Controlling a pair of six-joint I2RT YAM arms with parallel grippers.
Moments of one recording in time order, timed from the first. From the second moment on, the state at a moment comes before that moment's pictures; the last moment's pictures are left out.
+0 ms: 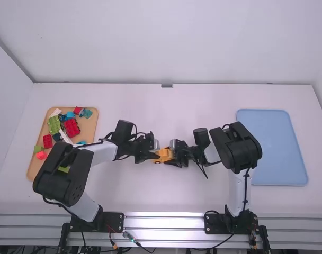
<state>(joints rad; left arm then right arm) -0.26 1.68 0.67 0.01 0.81 0.92 0.34 2.14 0.65 0.62 -1.06 -0.78</state>
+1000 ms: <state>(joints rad) -0.26 1.76 0.73 -0.03 0.84 0.93 0.34 2.14 0.65 0.62 -1.06 -0.79</state>
